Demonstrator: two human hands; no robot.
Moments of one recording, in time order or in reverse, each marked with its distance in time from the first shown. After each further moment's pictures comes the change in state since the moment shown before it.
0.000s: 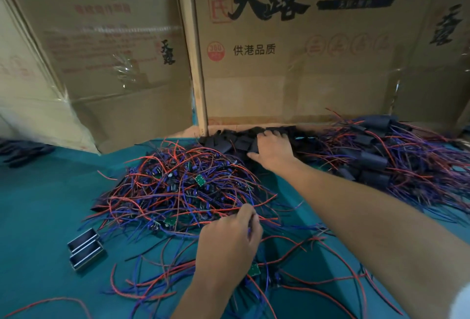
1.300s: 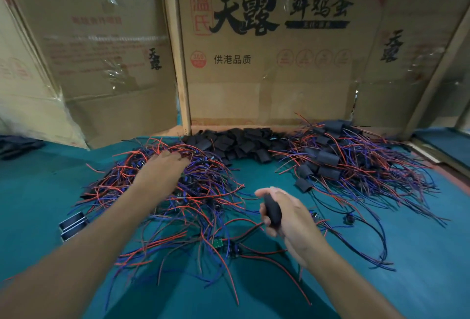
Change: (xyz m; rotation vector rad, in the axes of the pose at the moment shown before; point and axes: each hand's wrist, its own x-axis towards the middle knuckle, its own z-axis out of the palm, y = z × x) left_hand 0.080 -0.071 -0.055 0.576 -0.403 0.035; right_hand -0.249 0.035 -0.076 1.844 -0.214 0.370
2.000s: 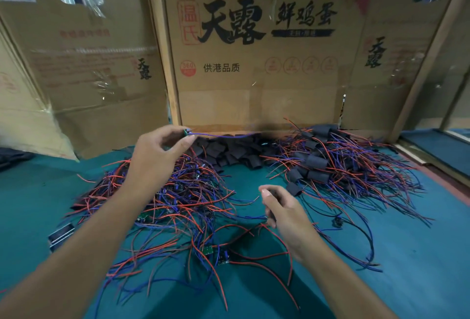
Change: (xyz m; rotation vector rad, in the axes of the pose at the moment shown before) left_hand -0.015 0.023 -0.065 -1.263 0.595 -0.123; right_hand 0.009 -0.005 -0.017 -0.199 0.070 -0.115
